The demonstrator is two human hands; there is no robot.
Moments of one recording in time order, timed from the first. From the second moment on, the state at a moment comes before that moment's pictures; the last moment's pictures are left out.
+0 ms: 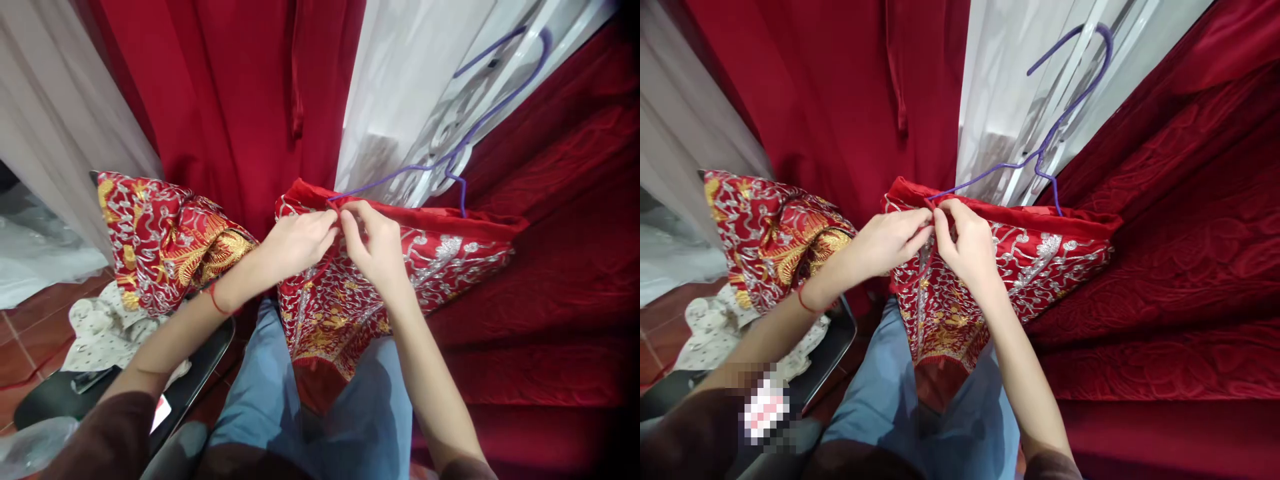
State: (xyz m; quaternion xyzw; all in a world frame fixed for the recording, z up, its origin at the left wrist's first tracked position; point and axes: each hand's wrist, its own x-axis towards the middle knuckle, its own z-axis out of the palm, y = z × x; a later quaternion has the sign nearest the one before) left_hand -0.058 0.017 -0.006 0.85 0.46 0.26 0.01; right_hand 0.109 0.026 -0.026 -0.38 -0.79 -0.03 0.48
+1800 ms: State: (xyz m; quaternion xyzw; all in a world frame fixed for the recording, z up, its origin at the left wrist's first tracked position) left_hand -0.111 0.160 0.033 0.90 0.19 -0.08 0.38; right_hand 0.149 0.059 -0.023 -0.40 -0.77 0.38 0.32
